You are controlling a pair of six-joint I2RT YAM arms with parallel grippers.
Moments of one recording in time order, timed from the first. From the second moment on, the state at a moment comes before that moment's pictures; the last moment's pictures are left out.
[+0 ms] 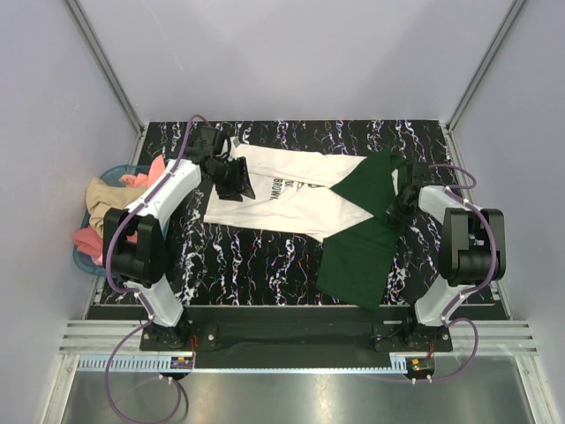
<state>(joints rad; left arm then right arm) -0.27 1.73 1.44 -0.78 0.36 -0.39 -0.04 1.71 1.01 -0.45 0.01 0.60</state>
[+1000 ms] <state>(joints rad) -0.27 1.73 1.43 -0.76 0.36 -0.39 -0.08 1.70 1.08 -0.52 -0.01 0.38</state>
